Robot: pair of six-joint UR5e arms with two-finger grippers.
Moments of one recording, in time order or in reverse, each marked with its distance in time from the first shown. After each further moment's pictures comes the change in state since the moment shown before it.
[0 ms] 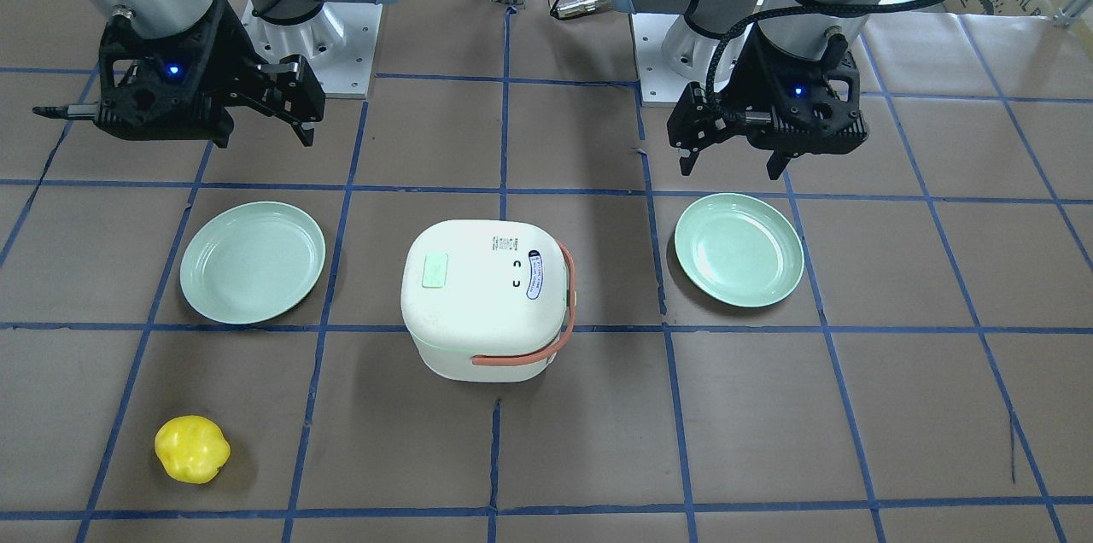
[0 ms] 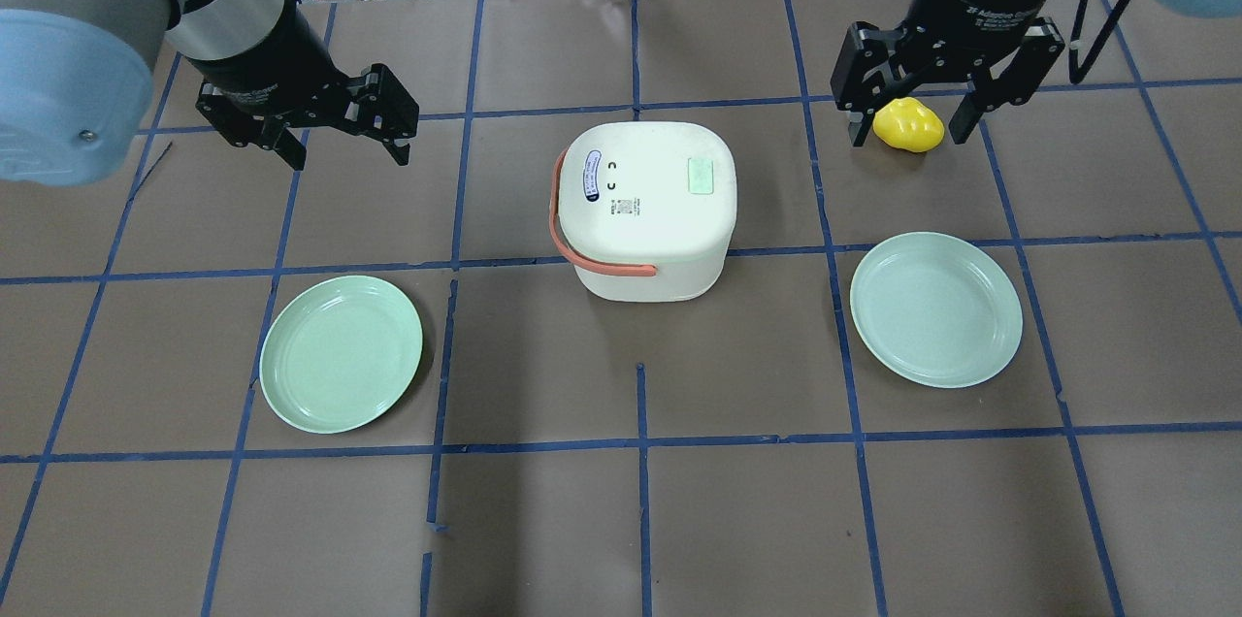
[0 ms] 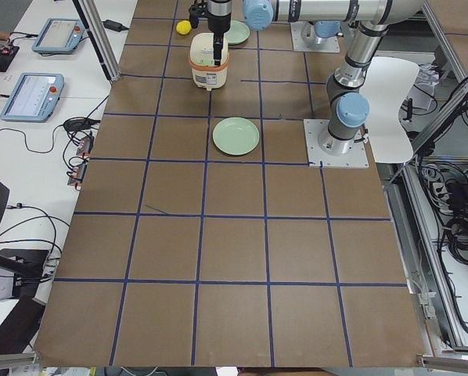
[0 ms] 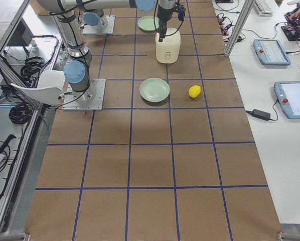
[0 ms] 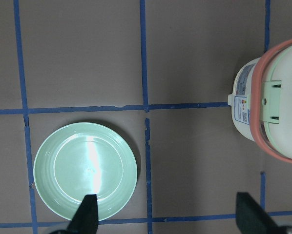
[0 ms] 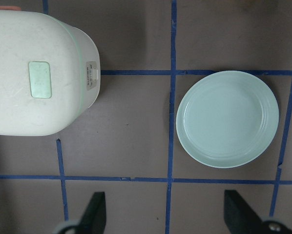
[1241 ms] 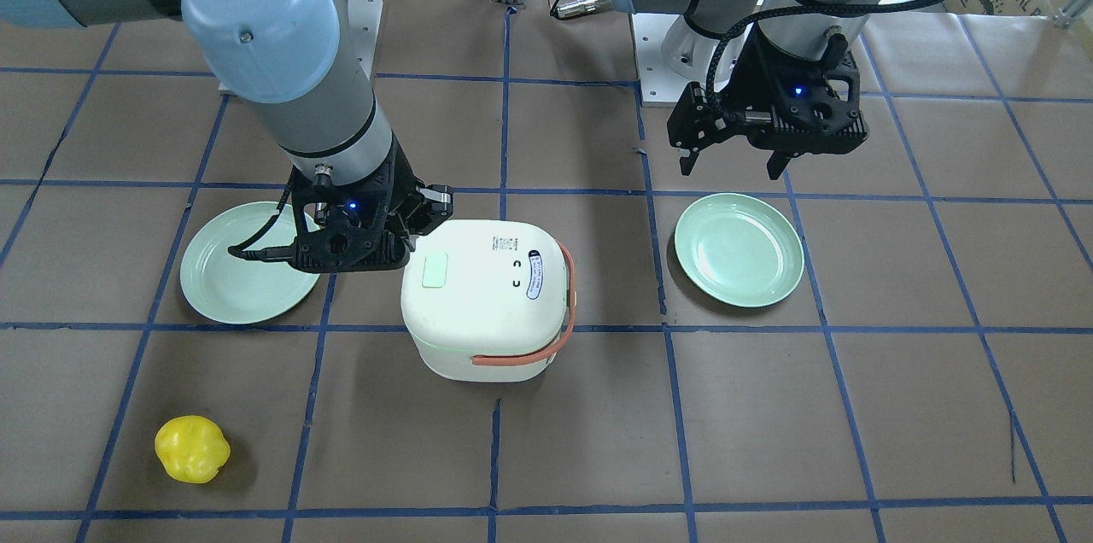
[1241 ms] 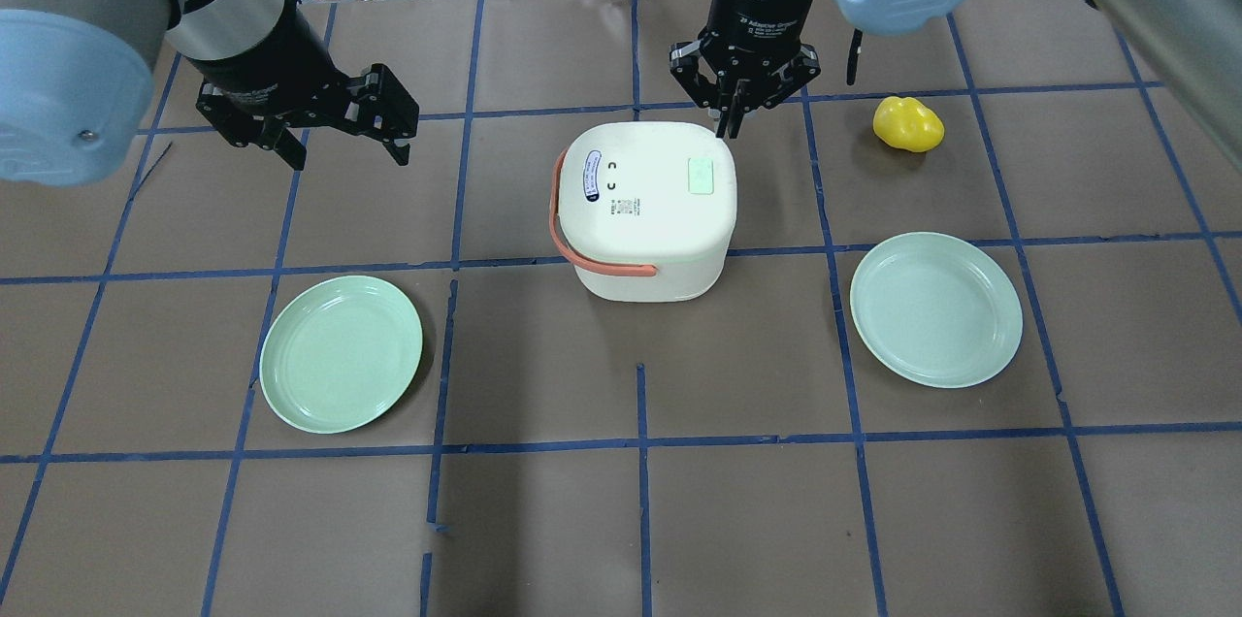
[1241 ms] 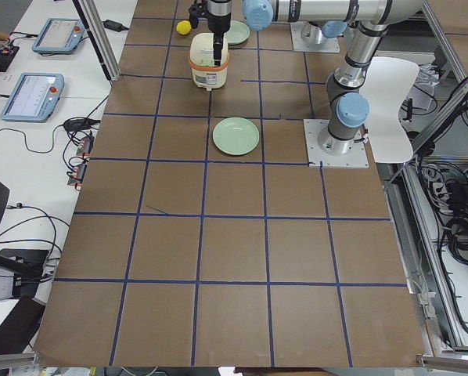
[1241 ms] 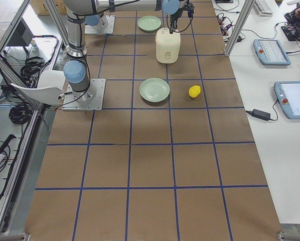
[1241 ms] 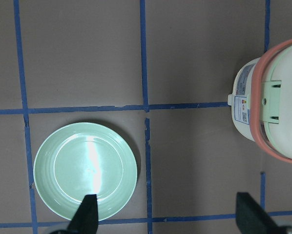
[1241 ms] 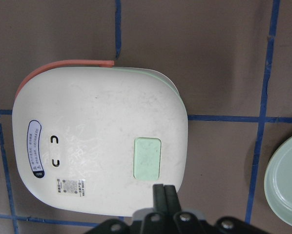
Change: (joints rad) left arm 0.000 0.000 0.000 0.000 0.000 0.000; right arm 0.168 0.237 -0.095 -0.166 0.081 0.157
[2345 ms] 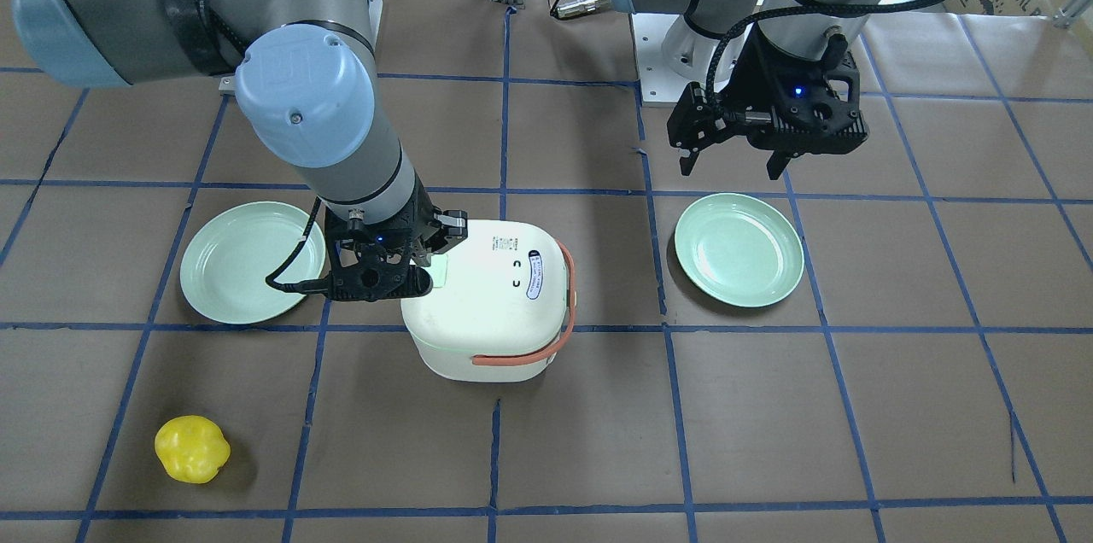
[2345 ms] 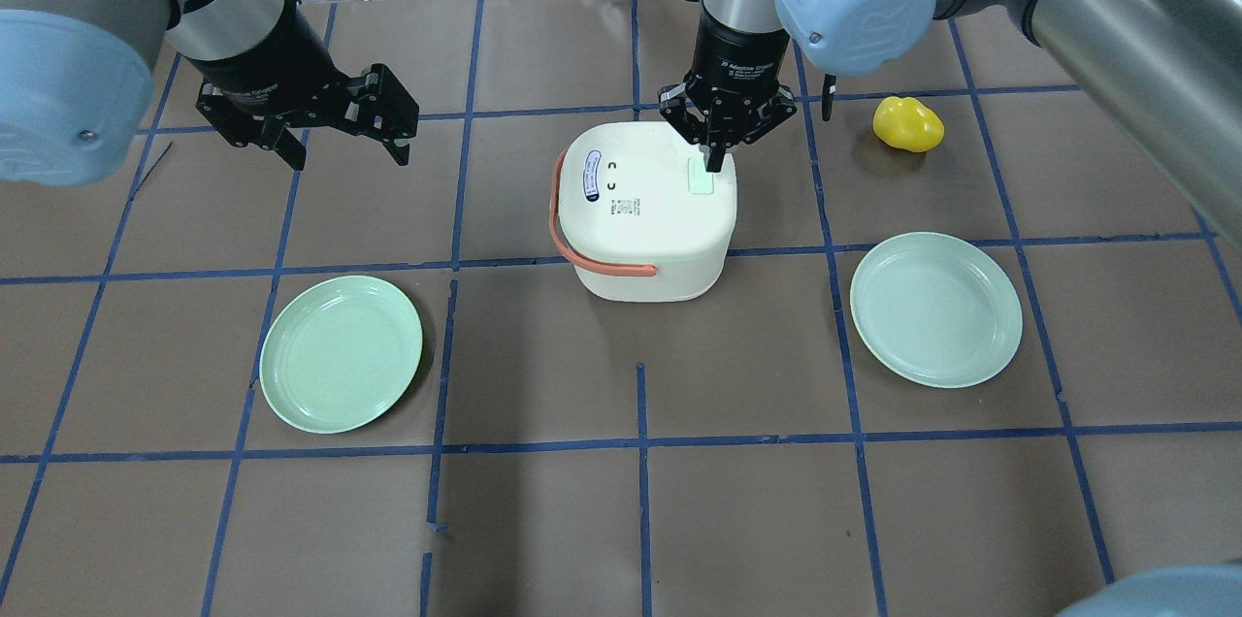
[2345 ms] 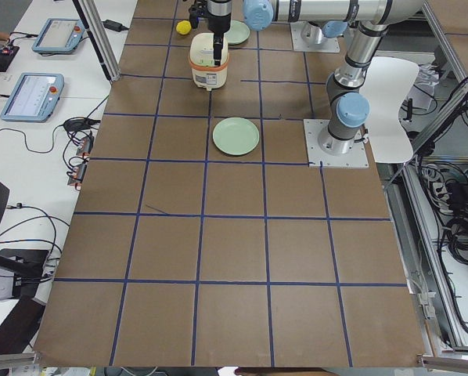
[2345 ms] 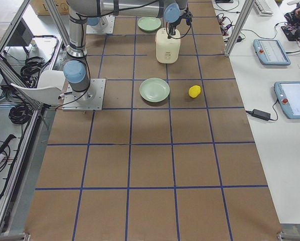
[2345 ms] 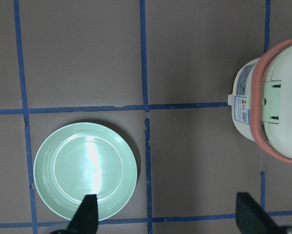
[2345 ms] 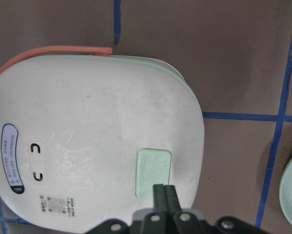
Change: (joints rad) left arm 0.000 0.000 0.000 0.000 0.000 0.000; right arm 0.017 0.044 0.045 -0.043 0.004 -0.005
